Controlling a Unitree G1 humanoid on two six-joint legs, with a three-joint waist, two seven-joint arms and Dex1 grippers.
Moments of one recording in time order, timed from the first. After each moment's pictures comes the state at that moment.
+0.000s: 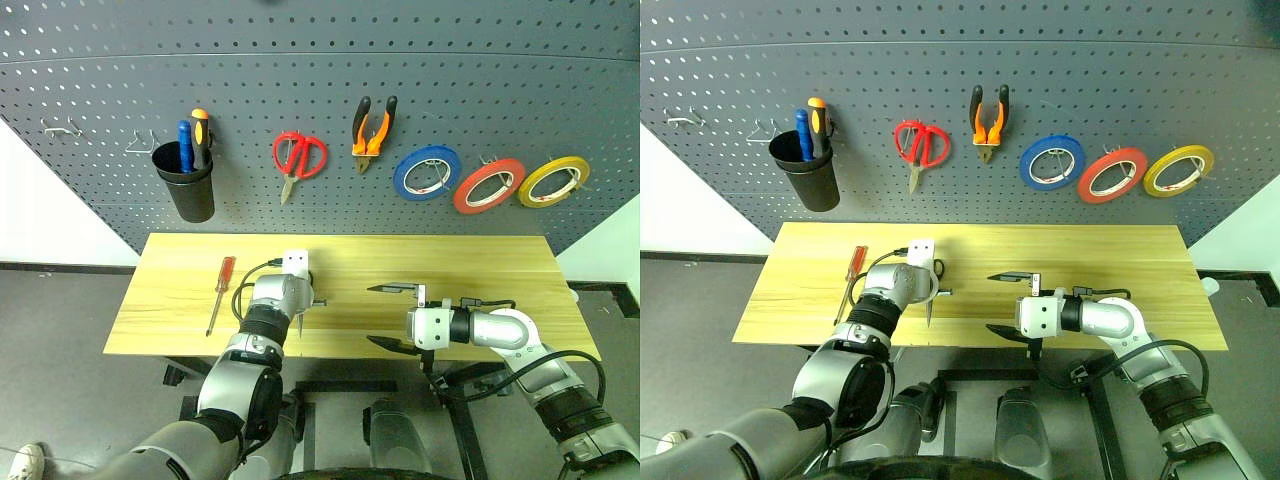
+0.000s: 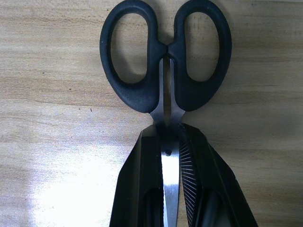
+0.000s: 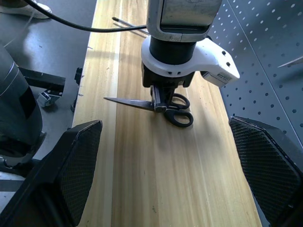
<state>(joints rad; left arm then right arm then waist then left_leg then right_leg) -0.74 -0.16 0.12 0.74 -0.20 0.93 0.36 -0.17 -0.67 0.26 0.14 -0.02 -0.53 0.92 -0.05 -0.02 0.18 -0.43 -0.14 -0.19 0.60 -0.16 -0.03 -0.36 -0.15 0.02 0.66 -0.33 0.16</state>
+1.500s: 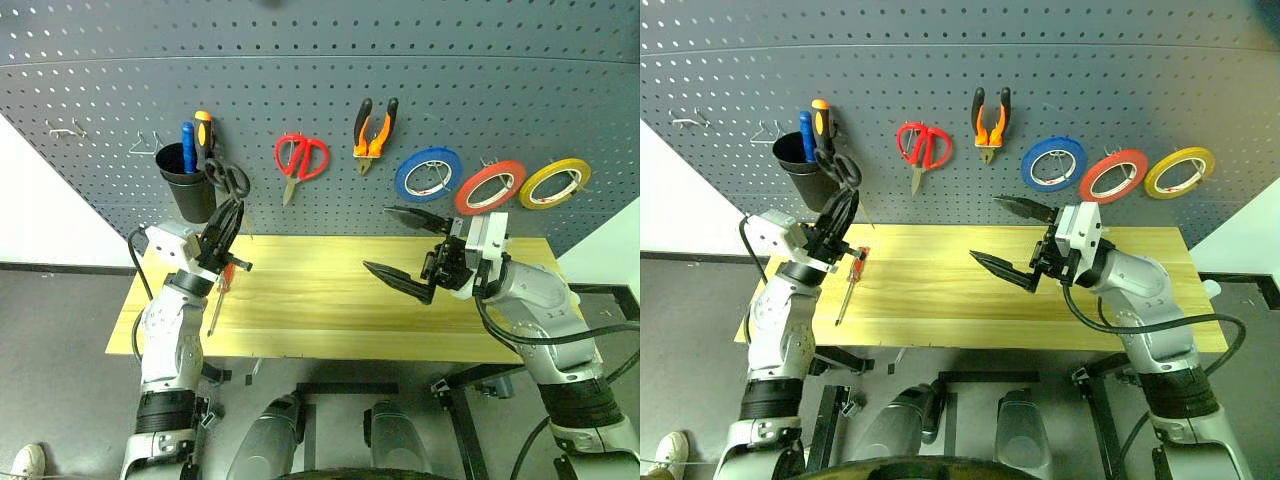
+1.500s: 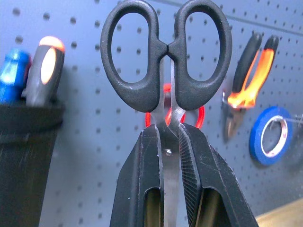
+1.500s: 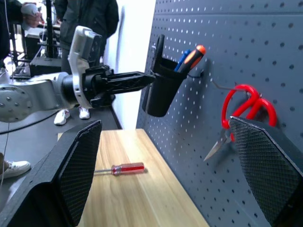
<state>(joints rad) -0.26 0.18 0.18 0.09 -0.39 -0.25 -0.58 -0.24 -0.58 0.03 -0.23 0.57 0.02 0.94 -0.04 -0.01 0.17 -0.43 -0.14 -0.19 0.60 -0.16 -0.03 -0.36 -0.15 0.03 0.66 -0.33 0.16</state>
